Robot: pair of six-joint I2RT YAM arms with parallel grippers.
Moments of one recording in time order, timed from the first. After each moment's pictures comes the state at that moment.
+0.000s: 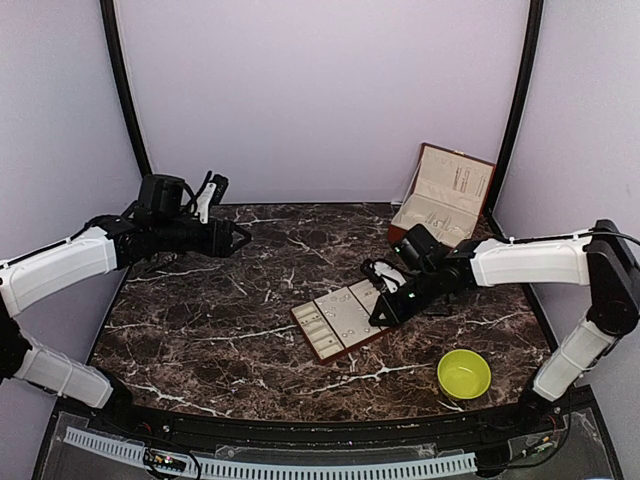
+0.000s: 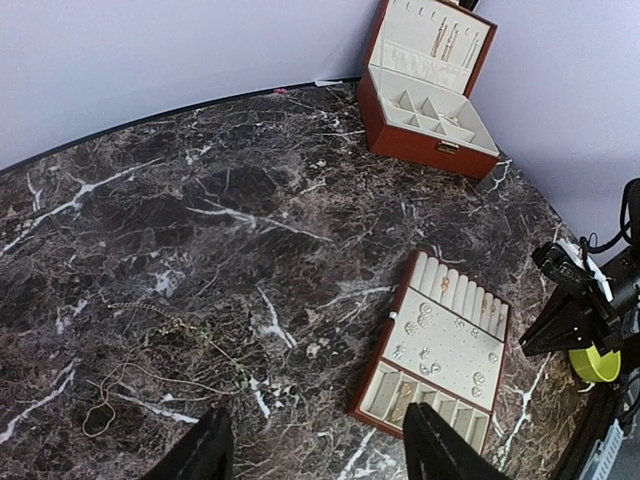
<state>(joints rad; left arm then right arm) -0.48 1.28 0.99 -0.25 0.26 -0.18 0.77 1.57 0.96 -0.43 -0.33 0.20</state>
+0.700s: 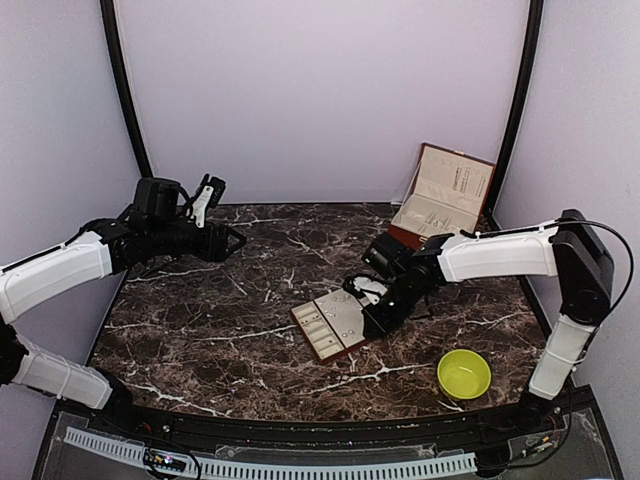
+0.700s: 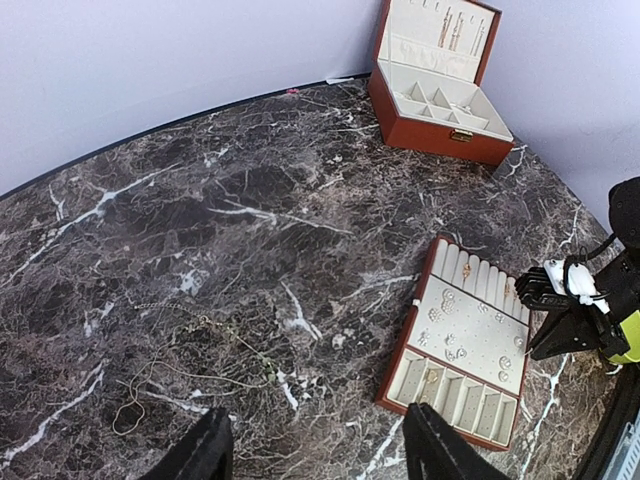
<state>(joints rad) -0.48 1.24 0.96 -0.26 0.22 -0.10 0.86 1.76 1.14 -0.65 -0.23 0.14</state>
